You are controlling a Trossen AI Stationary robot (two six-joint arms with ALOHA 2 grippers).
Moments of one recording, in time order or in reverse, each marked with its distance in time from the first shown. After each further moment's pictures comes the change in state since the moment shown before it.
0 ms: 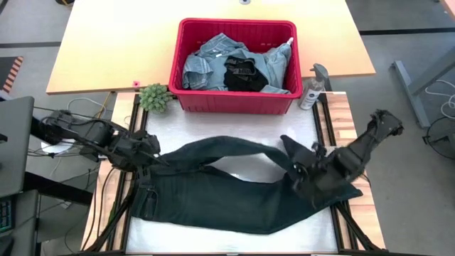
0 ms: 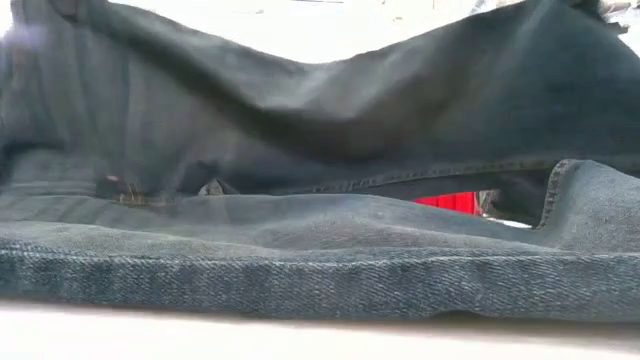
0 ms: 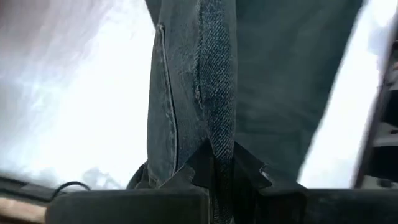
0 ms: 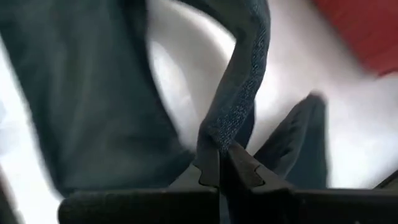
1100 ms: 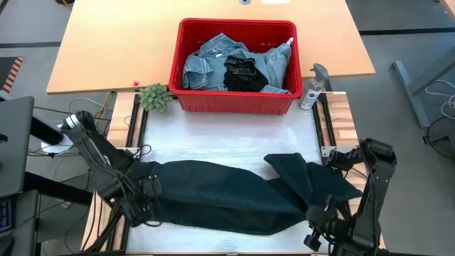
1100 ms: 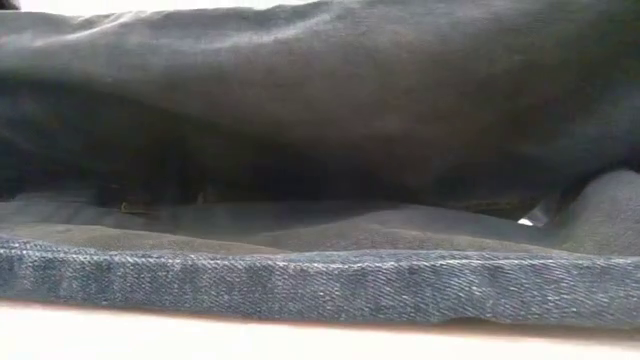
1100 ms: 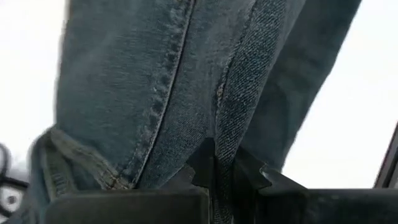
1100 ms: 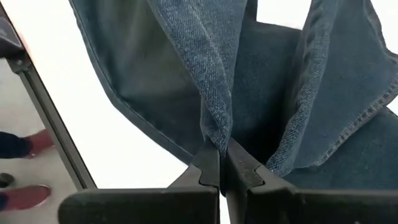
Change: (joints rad) left arm -0.539 0.319 -0.153 0.192 -0.145 -0.524; right arm 0.475 0.424 0.124 -0.026 -0.019 0.531
